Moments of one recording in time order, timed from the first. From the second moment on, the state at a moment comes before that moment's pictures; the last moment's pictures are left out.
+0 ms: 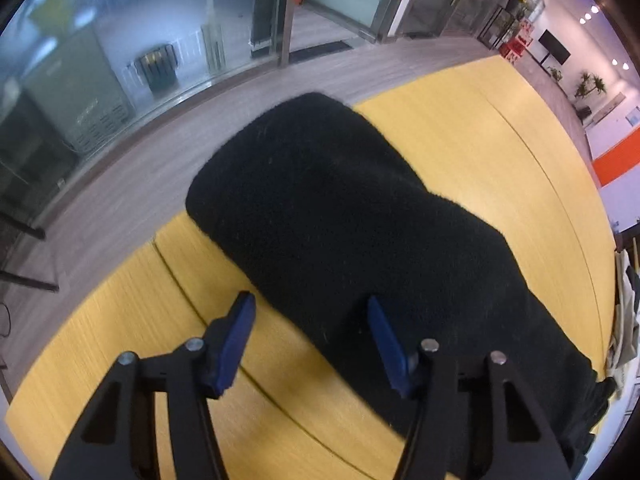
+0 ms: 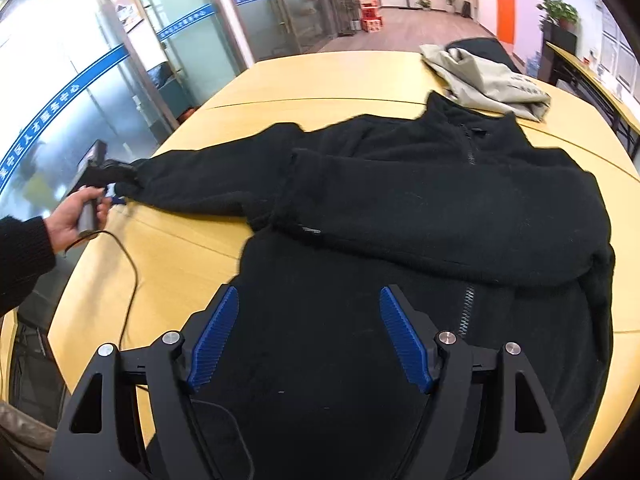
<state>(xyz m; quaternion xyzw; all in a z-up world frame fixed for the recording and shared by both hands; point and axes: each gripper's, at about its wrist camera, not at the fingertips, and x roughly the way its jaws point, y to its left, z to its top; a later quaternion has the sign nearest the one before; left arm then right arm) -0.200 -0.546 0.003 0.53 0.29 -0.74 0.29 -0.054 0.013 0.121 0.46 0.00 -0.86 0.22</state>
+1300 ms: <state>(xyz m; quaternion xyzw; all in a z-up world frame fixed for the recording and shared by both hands) -0.165 -0.041 0.321 0.33 0.15 -0.93 -0.03 0.005 0.223 0.190 0.33 -0.13 -0.92 0.15</state>
